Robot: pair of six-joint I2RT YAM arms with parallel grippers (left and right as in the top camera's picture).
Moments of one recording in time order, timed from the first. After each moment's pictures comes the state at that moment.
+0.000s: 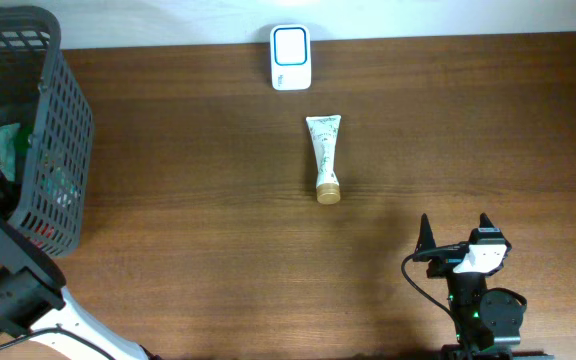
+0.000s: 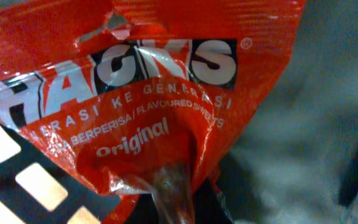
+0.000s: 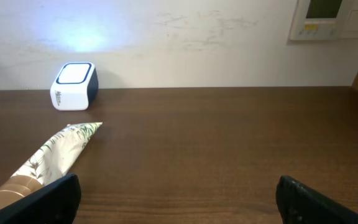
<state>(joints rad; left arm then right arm) 0.67 2.13 1.67 -1.06 -0.26 -0.13 -0.03 0.01 0.01 -0.08 0.00 0.01</state>
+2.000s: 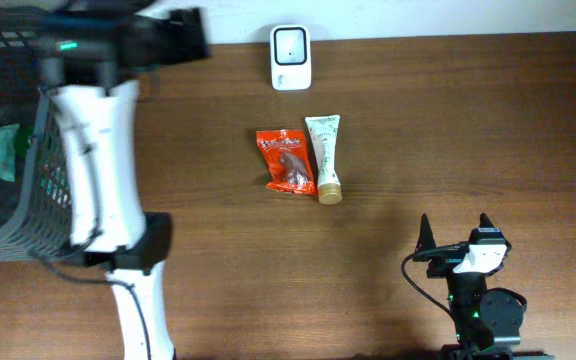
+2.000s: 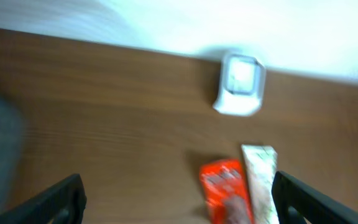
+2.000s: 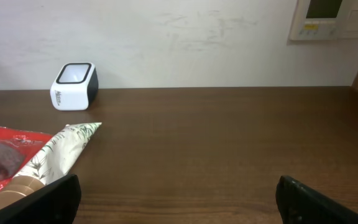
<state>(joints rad) -0.11 2.29 3.12 -1.66 0.04 -0.26 -0.03 0.01 0.01 -0.08 0.00 0.01</state>
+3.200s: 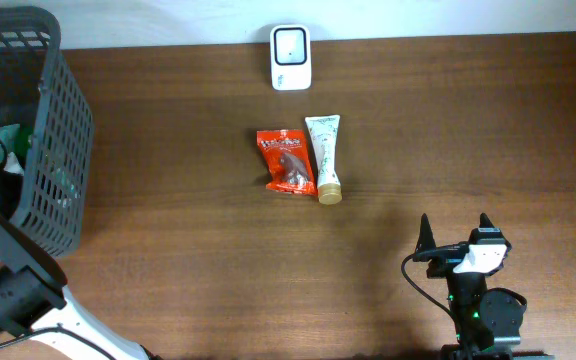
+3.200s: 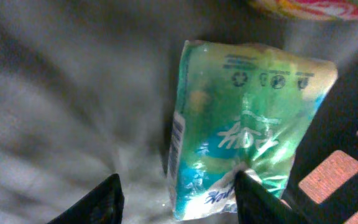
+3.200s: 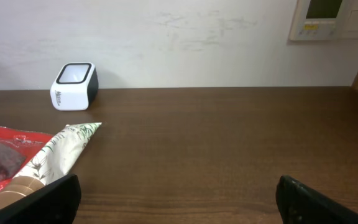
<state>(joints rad) 0.66 2.13 1.66 -1.02 0.16 -0.09 -0.03 0.01 0.01 -0.08 0.00 0.01</state>
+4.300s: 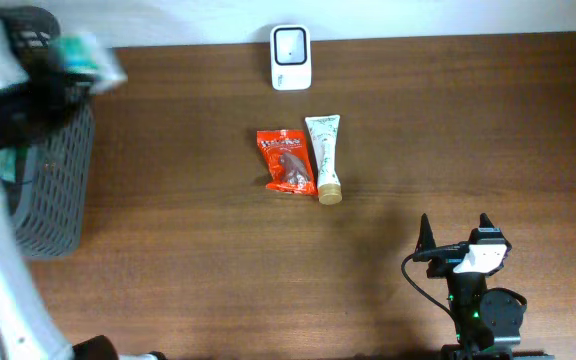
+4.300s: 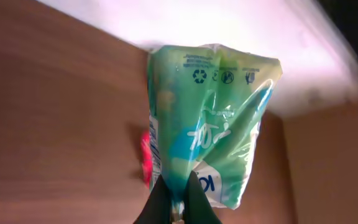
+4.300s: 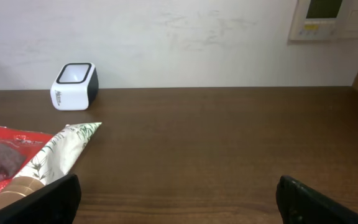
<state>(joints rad) 0.30 1.58 2.05 -1.26 0.68 -0.27 -0.03 0.01 0.01 -0.08 0.00 0.01</state>
